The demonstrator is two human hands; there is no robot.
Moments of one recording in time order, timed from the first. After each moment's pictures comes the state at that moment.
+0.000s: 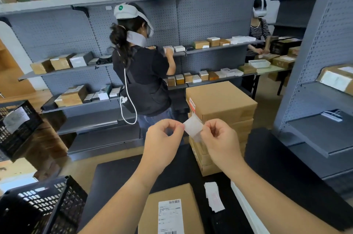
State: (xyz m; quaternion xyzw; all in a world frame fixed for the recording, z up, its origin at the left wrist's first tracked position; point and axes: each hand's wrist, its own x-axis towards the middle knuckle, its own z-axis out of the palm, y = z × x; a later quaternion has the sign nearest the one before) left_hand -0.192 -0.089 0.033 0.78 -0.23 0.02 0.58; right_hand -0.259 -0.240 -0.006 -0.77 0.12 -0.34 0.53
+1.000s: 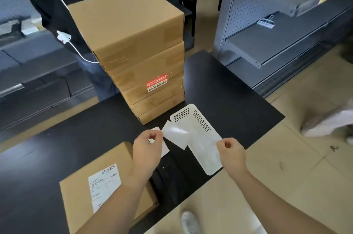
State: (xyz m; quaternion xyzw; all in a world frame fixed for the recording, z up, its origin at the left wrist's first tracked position) left_hand -0.233 -0.238 -0.221 0.86 -0.11 -0.23 0.45; right_hand -0.407 -0.385 -0.291 -0.59 0.61 -0.15 0.50
